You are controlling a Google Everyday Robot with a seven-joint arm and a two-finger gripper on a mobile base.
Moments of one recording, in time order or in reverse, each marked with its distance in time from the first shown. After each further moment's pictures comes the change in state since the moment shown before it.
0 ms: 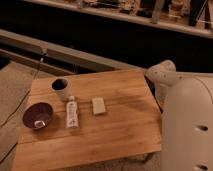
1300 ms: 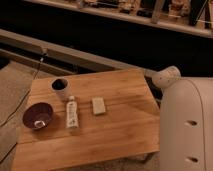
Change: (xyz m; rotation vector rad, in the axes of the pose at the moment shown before) arm 0.003 -0.043 0.035 0.126 0.057 0.043
